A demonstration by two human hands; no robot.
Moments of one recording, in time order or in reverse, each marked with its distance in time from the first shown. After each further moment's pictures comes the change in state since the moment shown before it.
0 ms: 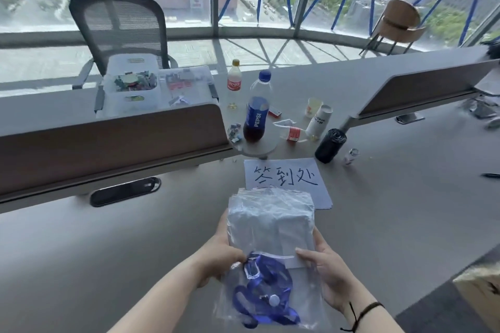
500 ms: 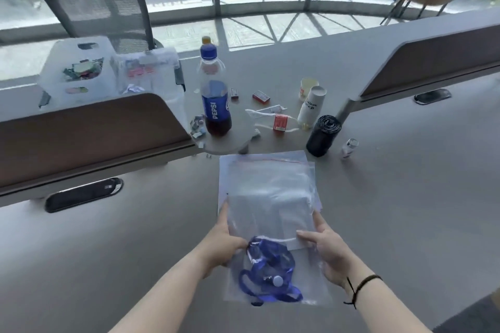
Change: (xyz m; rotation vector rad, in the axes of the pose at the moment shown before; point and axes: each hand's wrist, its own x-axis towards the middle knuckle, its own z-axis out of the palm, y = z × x) left_hand 0.135 0.029 0.085 -0.061 0.119 -0.023; right_hand 0.108 -0.054 -0.132 -0.177 0.072 0.043
